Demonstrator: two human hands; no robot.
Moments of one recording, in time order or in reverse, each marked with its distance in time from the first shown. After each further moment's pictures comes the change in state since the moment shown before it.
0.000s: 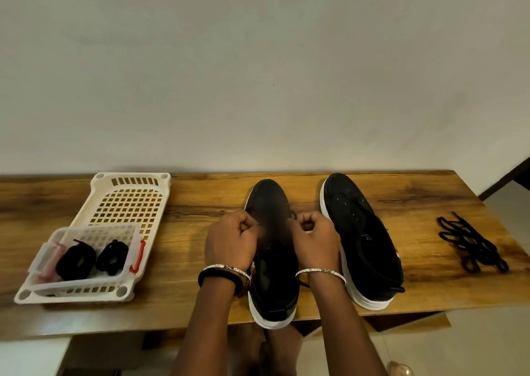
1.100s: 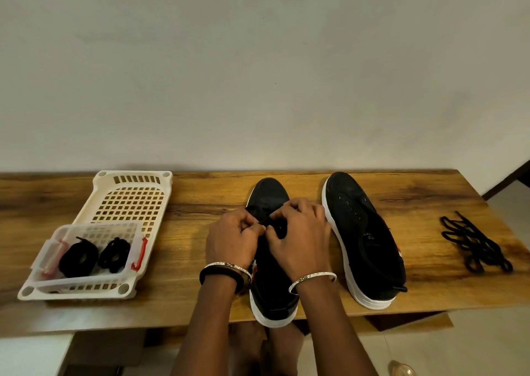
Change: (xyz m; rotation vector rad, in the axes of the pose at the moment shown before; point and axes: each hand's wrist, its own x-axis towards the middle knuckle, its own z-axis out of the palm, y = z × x) left_hand 0.002 -0.001 -0.001 0.015 0.002 -0.028; right_hand -0.023 -0.026 0.002 -0.671 -0.123 -0.448
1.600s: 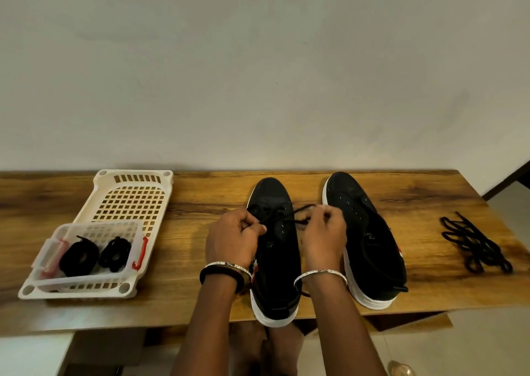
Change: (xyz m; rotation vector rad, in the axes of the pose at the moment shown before) left_hand -0.004 0.004 -0.003 -0.029 -0.006 -0.030; right_hand 0.009 0.010 -0.001 0.875 0.308 0.573
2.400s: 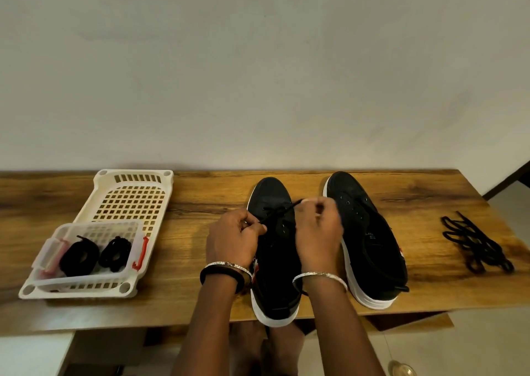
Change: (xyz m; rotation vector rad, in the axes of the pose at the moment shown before) left_hand 0.000 0.000 0.000 -0.004 0.006 -0.004; right_hand -0.002 0.002 0.009 -0.015 -0.050 -0.177
